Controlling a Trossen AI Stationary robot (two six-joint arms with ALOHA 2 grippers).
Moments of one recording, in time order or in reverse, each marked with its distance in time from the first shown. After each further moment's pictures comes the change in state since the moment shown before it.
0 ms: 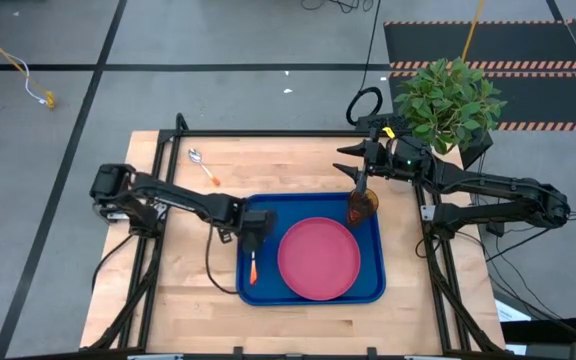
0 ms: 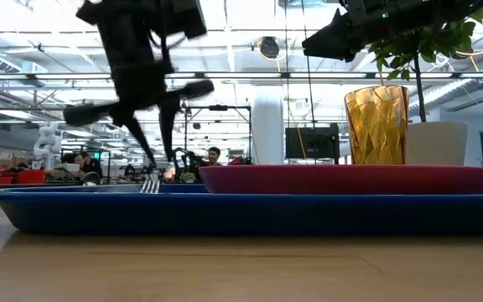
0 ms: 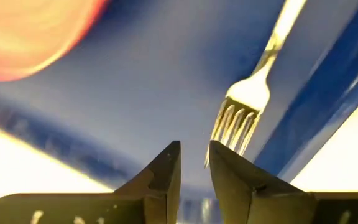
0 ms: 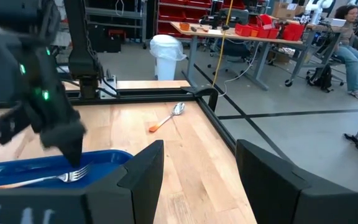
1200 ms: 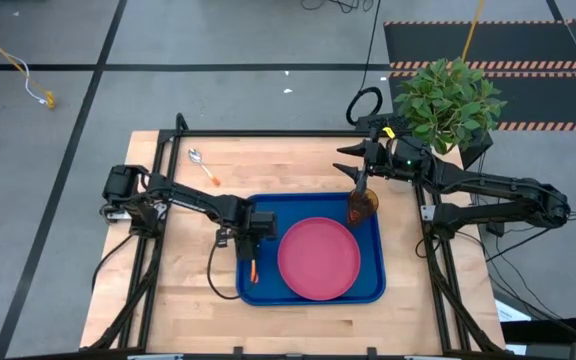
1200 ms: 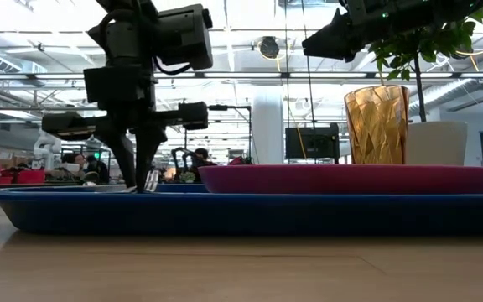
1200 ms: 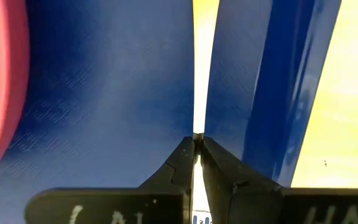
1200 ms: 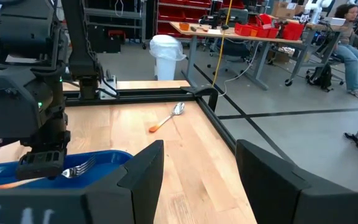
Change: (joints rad) left arm 0.027 0.097 -0.001 -0.016 0.342 0.224; right arm 0.000 0.000 0.000 0.000 0.000 0.006
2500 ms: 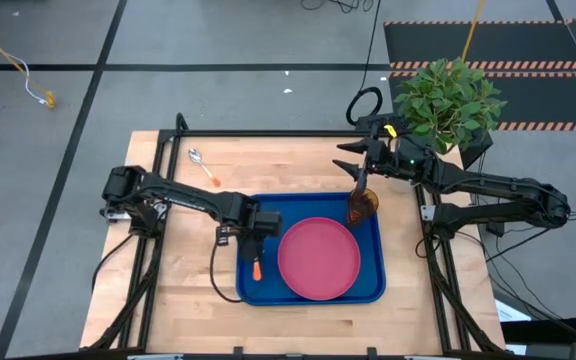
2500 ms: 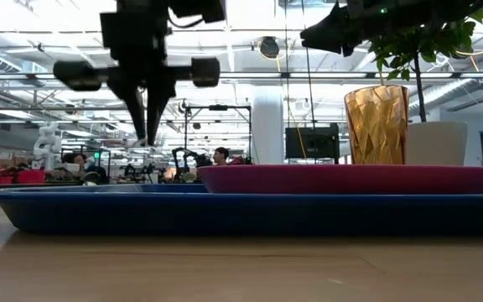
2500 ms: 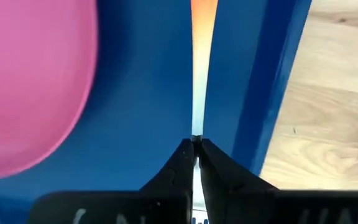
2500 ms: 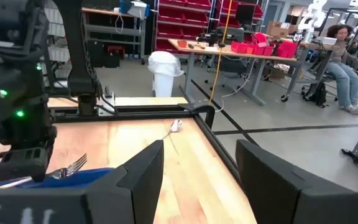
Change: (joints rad) left arm -0.037 0.001 0.243 -0.291 -0.085 -0.059; right arm 0.000 0.000 0.000 0.071 0.000 -0.009
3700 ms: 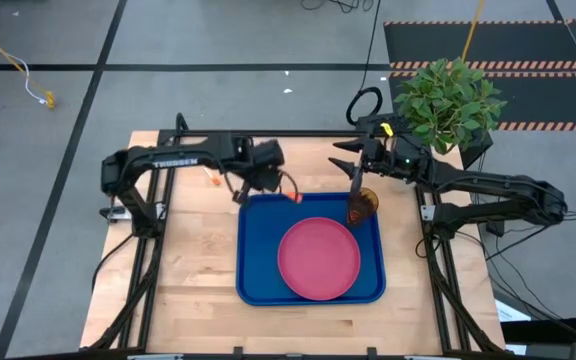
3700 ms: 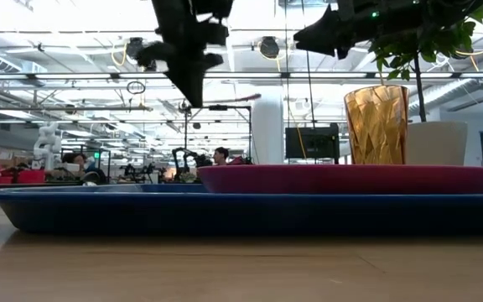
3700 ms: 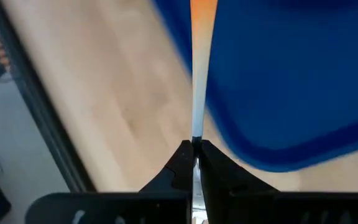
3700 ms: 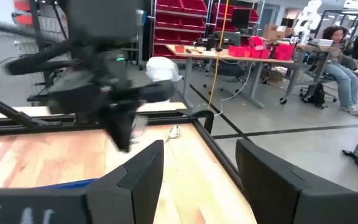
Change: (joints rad) left arm 0.342 -0.054 0.236 -0.069 -0.130 -0.564; right arm 0.000 0.053 0.000 0.077 0.006 0.022
